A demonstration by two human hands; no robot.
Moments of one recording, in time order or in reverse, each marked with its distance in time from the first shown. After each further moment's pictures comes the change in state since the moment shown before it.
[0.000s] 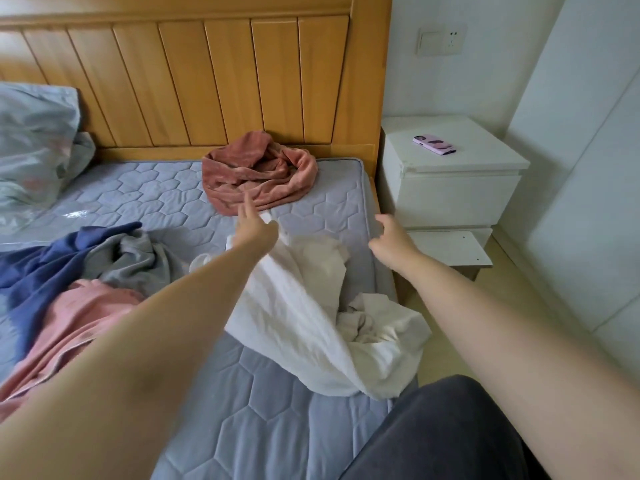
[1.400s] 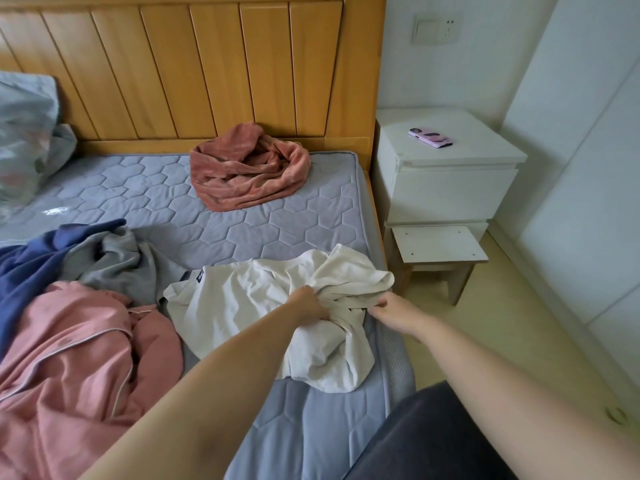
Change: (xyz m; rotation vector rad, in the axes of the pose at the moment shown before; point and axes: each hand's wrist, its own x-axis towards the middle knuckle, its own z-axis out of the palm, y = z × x) left_hand -0.082 -0.030 0.107 0.129 -0.682 -0.110; right_hand -0.034 0.096 0.035 -0.134 -0.352 0.246
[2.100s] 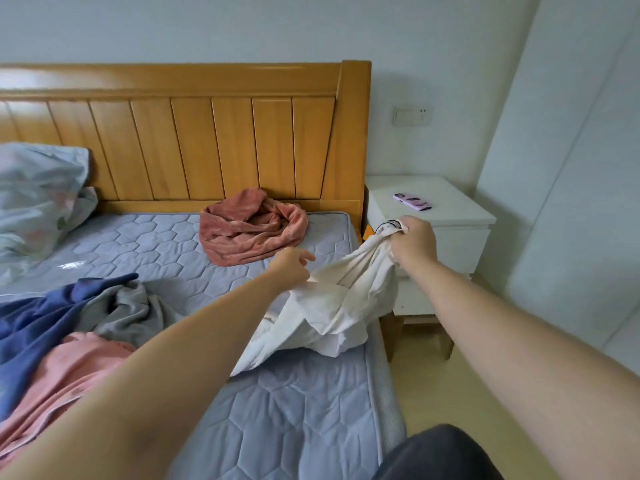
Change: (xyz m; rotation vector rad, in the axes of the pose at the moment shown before) left_hand -0.072 0.096 -0.130 0.064 0.324 0.371; right_hand -0.054 -0.134 -0.127 0.272 0.807 -0.296
